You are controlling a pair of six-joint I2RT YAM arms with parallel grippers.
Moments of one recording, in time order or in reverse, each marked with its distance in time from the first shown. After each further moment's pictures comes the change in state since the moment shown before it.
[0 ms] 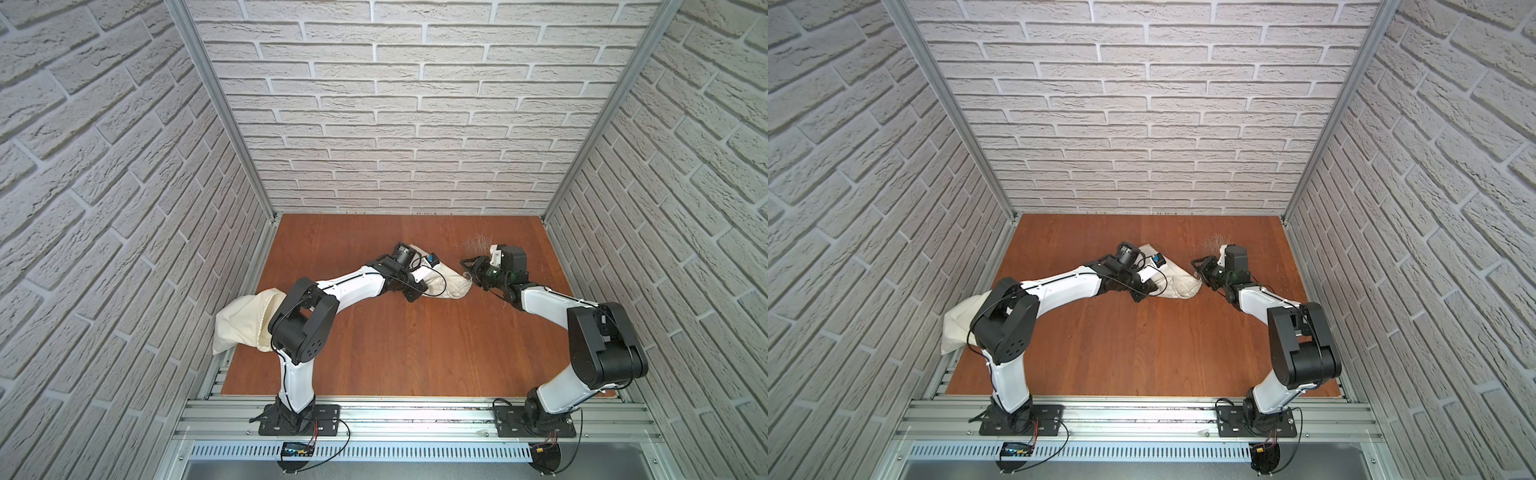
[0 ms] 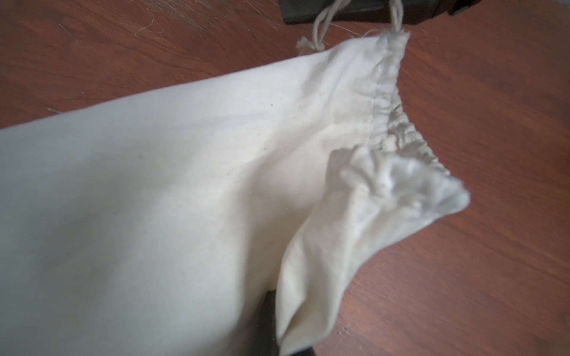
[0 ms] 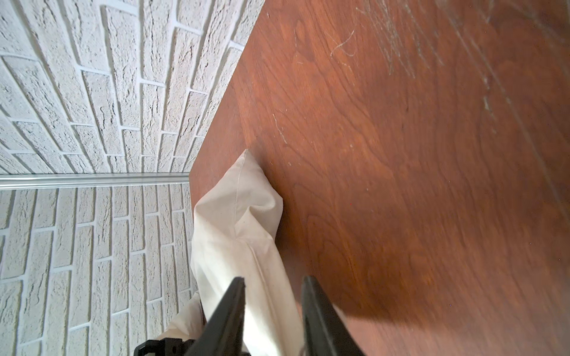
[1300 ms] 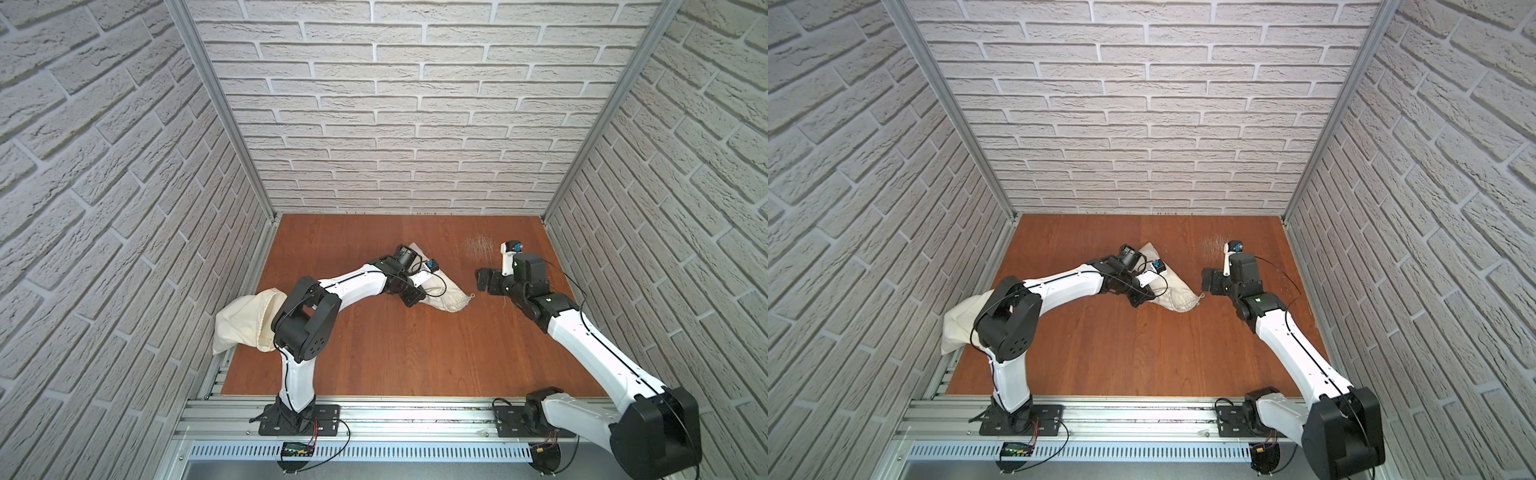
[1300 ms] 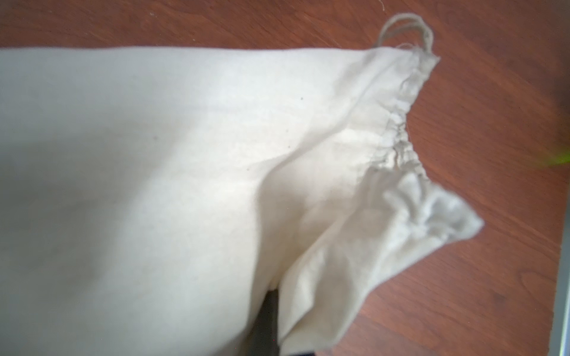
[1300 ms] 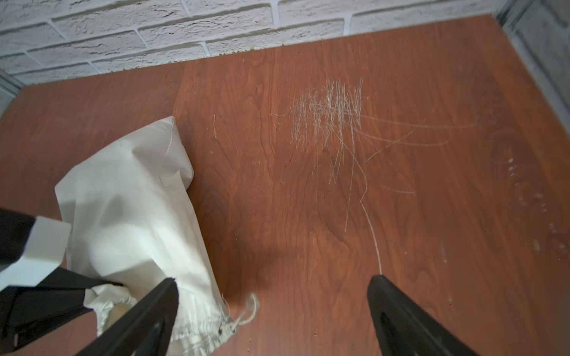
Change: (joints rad) left arm 0.003 0.015 0.039 -0.146 0.031 0.012; right arm 0.085 -0.441 0.009 -0.561 0.447 -0.709
